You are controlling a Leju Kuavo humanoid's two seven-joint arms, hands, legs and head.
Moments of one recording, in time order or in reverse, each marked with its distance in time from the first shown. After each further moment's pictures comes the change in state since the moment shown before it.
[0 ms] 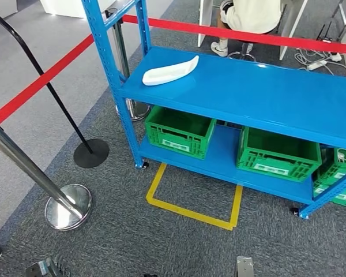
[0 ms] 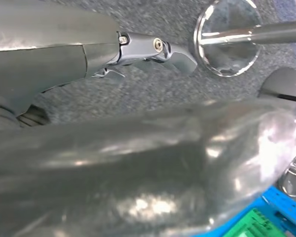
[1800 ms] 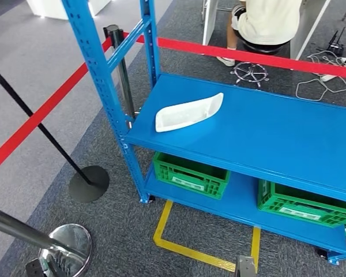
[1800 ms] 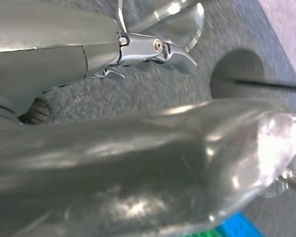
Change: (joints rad) left arm -0.009 -0.002 -0.019 -0.005 0.013 0.023 0.000; right arm -0.015 -0.008 -0.008 0.003 -0.006 0.070 0.000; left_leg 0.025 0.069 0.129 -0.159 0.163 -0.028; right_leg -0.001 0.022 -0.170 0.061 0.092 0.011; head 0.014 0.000
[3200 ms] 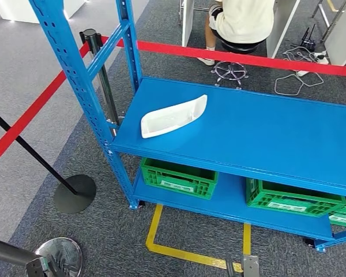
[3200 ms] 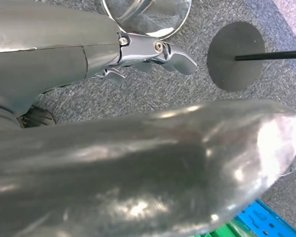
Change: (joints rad) left arm 0.000 0.002 -0.017 0.004 -0.010 0.017 0.000; right arm 0.002 0.000 -0.044 -0.020 -0.019 0.025 0.001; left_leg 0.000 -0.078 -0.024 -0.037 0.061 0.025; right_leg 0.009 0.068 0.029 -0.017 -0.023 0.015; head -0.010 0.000
